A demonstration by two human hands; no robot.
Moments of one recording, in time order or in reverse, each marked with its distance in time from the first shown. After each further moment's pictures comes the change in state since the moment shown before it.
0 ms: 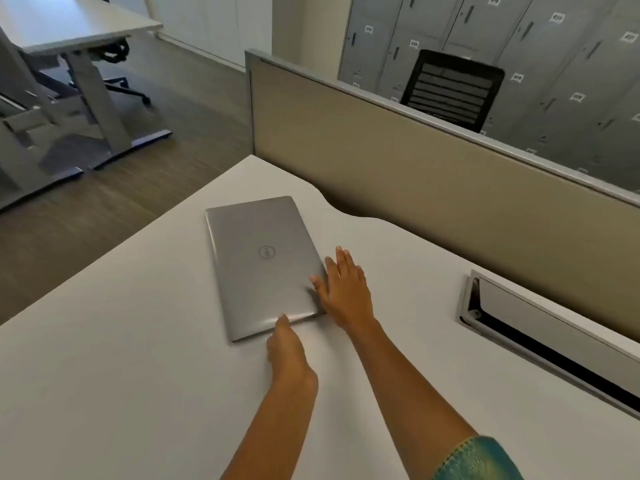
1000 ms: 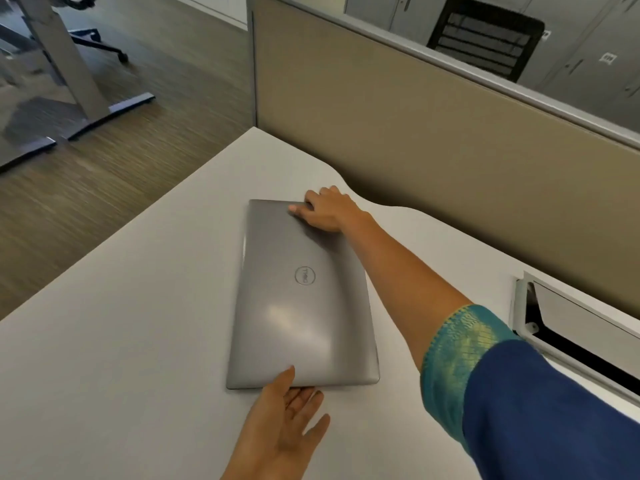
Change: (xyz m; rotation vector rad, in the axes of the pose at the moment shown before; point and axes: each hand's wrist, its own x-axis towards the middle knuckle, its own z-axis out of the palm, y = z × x) left_hand 0.063 0.033 -0.059 0.120 -0.176 -0.398; right_hand 0.204 -0.038 -0.006 -0.174 -0.266 -0.095
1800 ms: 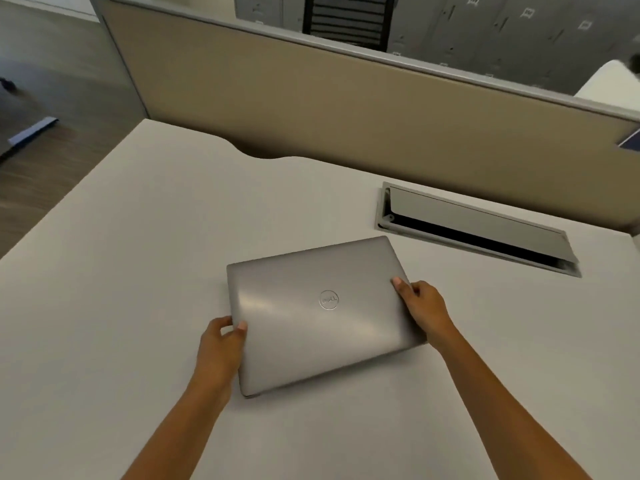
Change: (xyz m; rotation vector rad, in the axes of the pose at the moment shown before) left_hand -0.049 -0.097 -0.015 0.956 0.149 0.559; right_hand -0.456 0.155 0.112 0.965 0.340 0.863
